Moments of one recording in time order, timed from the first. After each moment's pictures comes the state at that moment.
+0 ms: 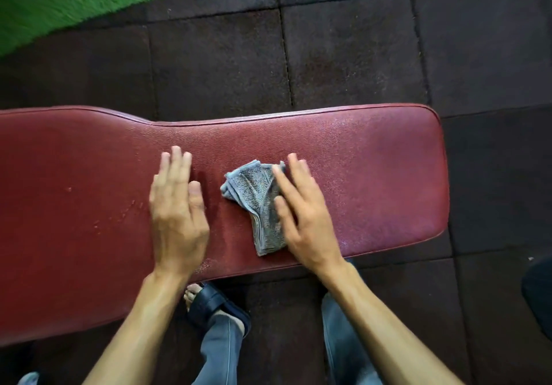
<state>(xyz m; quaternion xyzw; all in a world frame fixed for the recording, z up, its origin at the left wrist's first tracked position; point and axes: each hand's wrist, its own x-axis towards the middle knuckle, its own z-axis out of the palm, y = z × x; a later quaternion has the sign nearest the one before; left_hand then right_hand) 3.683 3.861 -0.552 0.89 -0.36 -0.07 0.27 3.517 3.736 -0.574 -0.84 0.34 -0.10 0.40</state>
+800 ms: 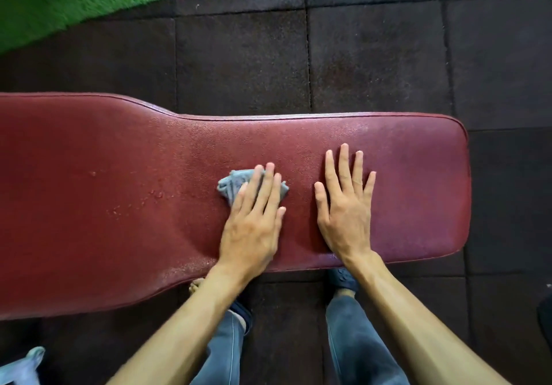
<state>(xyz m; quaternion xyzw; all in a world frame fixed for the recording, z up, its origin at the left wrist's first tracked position) 3.622 3.843 -0.575 0.84 -0.53 -0.10 0.05 3.508 3.705 -0.597 -0.89 0.42 -0.01 0.19</state>
